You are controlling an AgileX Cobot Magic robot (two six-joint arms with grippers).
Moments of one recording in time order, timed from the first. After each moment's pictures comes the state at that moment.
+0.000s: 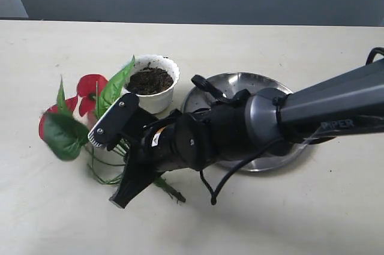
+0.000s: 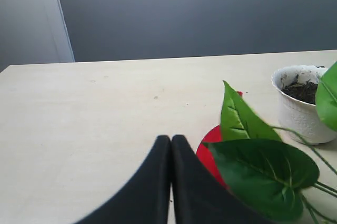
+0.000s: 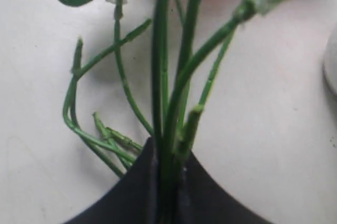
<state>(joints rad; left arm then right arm) -0.03 0.00 0.00 0.00 0.23 0.01 1.12 1.97 -1.03 0.56 0.03 -0.70</state>
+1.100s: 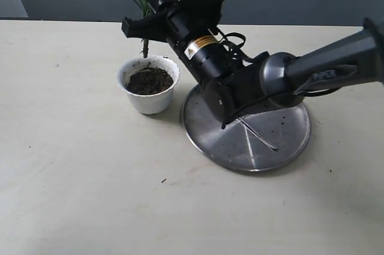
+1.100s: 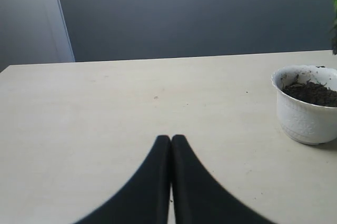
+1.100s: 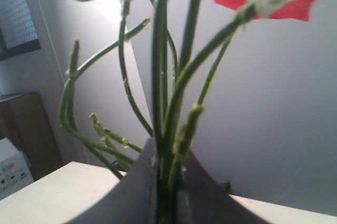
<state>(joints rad) -0.03 0.00 0.00 0.00 0.23 0.01 0.88 2.08 -1.13 0.18 -1.06 0.10</state>
